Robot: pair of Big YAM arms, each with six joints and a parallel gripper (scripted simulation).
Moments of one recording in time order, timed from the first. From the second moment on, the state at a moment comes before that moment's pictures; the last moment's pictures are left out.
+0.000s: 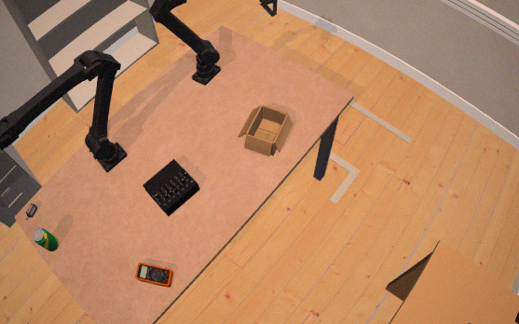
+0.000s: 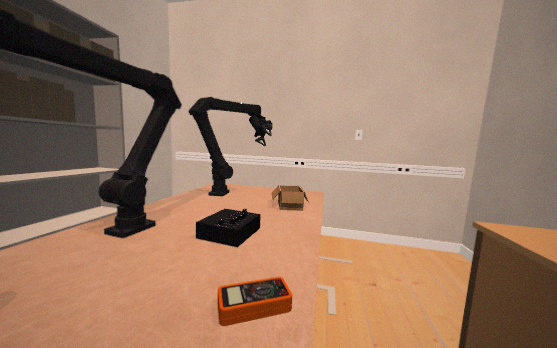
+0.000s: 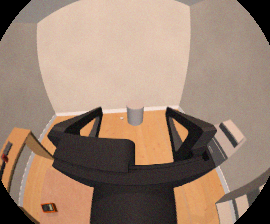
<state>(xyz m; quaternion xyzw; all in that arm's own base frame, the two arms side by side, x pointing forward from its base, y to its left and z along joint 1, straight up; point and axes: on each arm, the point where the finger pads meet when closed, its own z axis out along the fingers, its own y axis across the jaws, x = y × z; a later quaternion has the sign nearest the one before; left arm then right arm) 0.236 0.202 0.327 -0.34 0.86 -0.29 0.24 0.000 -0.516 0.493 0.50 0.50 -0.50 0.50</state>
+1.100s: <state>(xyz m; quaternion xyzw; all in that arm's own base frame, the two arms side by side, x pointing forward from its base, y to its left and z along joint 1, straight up) 0.374 0.088 0.304 -0.03 0.96 -0.24 0.11 -0.001 -0.516 0.493 0.50 0.50 -0.50 0.50</state>
